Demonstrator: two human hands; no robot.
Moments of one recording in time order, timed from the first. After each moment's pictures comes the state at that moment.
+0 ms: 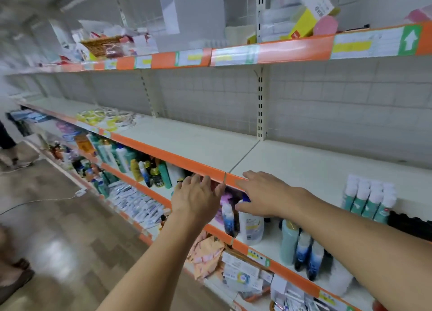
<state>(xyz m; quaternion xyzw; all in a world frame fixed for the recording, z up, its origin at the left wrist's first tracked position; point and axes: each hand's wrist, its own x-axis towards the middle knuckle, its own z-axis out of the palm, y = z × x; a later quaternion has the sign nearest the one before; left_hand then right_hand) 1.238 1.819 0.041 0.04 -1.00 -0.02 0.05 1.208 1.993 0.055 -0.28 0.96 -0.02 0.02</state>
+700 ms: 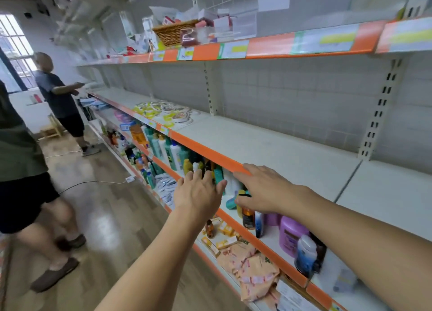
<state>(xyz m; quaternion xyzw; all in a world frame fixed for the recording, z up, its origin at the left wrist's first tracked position) 1.146 1.595 0.045 0.14 -0.99 0.01 0.06 1.082 1.758 0.054 -0.38 0.92 -0.05 0.01</state>
